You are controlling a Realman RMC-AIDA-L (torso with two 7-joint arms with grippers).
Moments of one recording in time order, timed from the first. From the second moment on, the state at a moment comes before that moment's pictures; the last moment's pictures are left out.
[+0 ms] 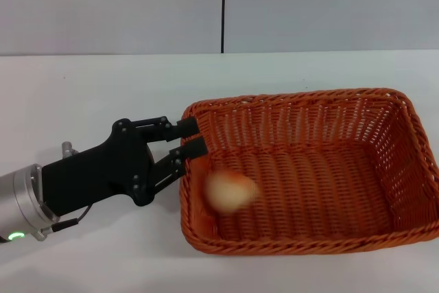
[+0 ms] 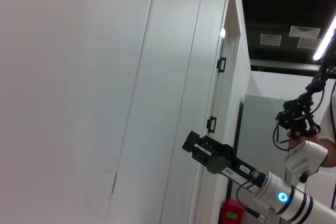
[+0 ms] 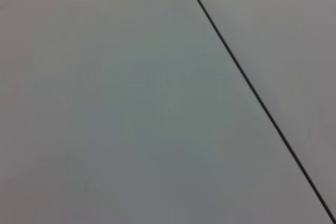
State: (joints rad) left arm -0.38 -2.07 -2.25 -0.30 1.54 -1.79 2.24; right arm 0.30 2.06 -0.38 -0.31 -1.14 -1.60 1.02
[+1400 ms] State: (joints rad) left arm -0.29 -2.07 -2.88 -0.09 1.22 -1.77 2.50; right arm 0.33 2.06 -0.30 -0.32 -1.13 -1.53 1.02
